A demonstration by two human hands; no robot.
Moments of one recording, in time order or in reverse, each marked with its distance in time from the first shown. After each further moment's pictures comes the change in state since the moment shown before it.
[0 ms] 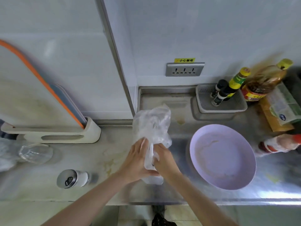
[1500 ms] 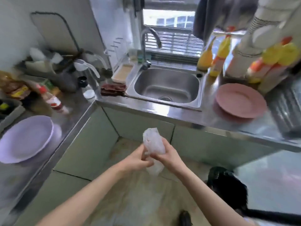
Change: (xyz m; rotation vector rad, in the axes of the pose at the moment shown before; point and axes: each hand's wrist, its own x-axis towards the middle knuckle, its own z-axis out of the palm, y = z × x) left_hand -0.314 0.391 0.301 -0.171 -1.140 0.552; right_hand -0.647 0.189 0.030 0.868 1.082 0.511
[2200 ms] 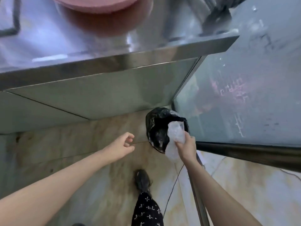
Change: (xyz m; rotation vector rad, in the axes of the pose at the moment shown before) left_hand 0.333 -0.150 0.335 0.582 -0.345 -0.232; right_hand -0.094 0.477 -0.292 -0.114 0.767 0.793
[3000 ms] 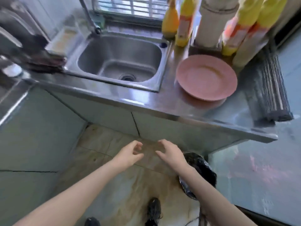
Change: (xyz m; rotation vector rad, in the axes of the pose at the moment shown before) left_hand -0.210 0.000 -0.127 -0.328 0.468 -0.067; right_hand -0.172 -0.263 0.014 -0.557 -0.460 -0.817
